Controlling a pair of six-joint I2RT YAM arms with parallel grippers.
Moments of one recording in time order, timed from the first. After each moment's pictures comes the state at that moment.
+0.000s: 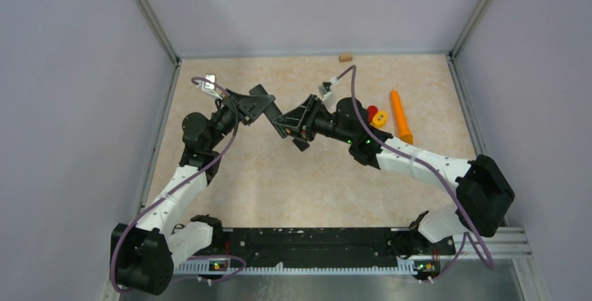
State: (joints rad) left arm -0.23 1.02 0.61 0.69 0.54 -1.27; right arm 0.85 1.43 0.97 0.38 -0.27 1.37
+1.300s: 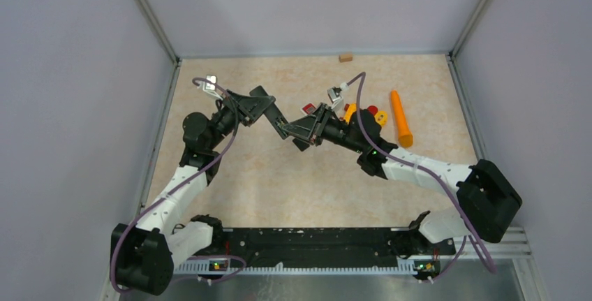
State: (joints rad) left arm -0.23 1.02 0.61 0.67 0.54 -1.28; right arm 0.82 1.37 0.79 0.65 -0.31 1.28
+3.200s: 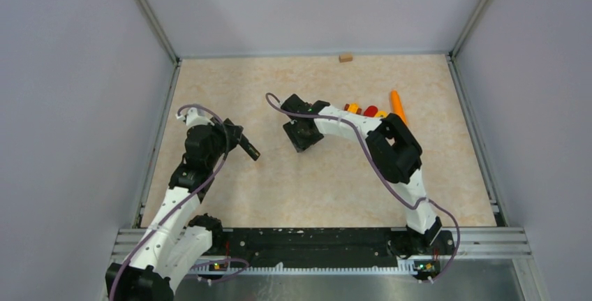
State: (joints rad) left arm -0.19 0.78 0.54 -0.09 -0.05 -0.79; right arm 0.84 2.14 1.66 -0.70 0.13 0.24
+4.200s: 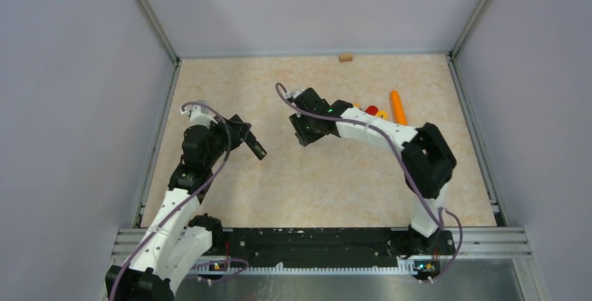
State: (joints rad) left arm -0.19 0.77 0.53 -0.02 0.10 -0.78; right arm 0.84 1.92 1.50 -0.59 0.09 0.21
